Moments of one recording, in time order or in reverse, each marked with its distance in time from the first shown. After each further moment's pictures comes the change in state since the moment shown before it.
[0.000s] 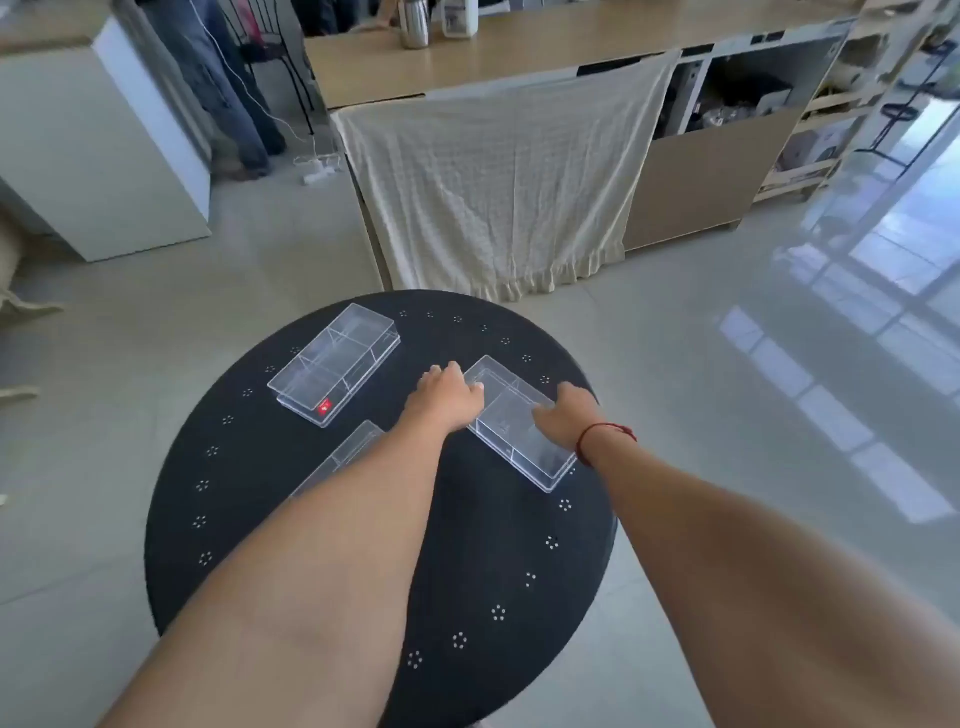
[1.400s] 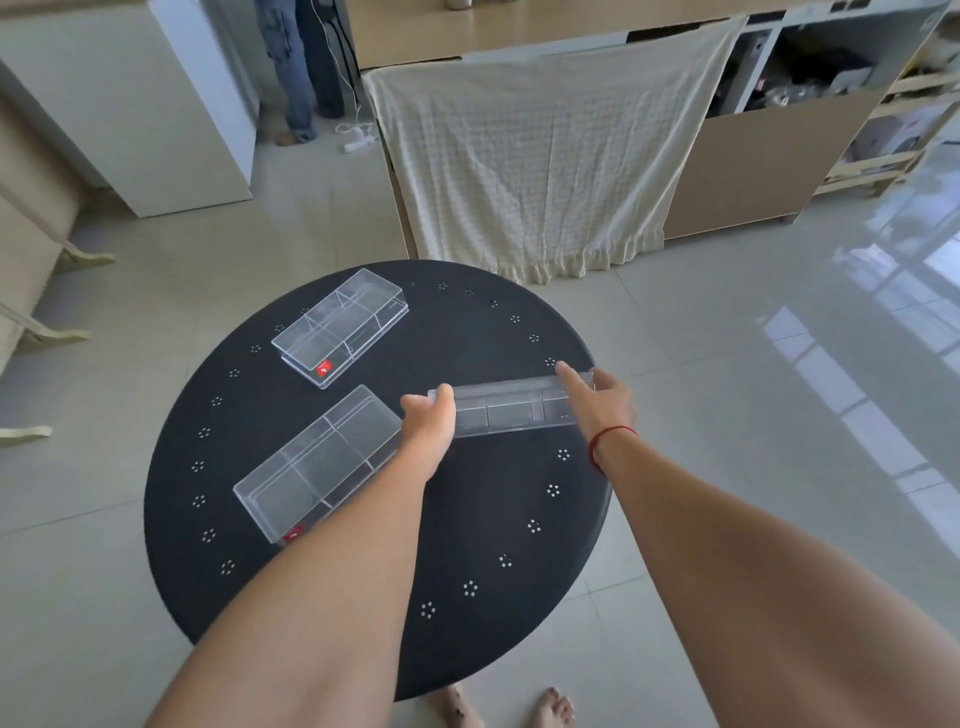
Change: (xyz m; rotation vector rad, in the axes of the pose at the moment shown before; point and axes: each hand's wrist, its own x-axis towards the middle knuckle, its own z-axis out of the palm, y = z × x) left_hand -0.029 -0.010 0.062 -0.918 0.204 -0.491; right_hand -0.002 0.042 -0.007 0.761 0.172 0.143
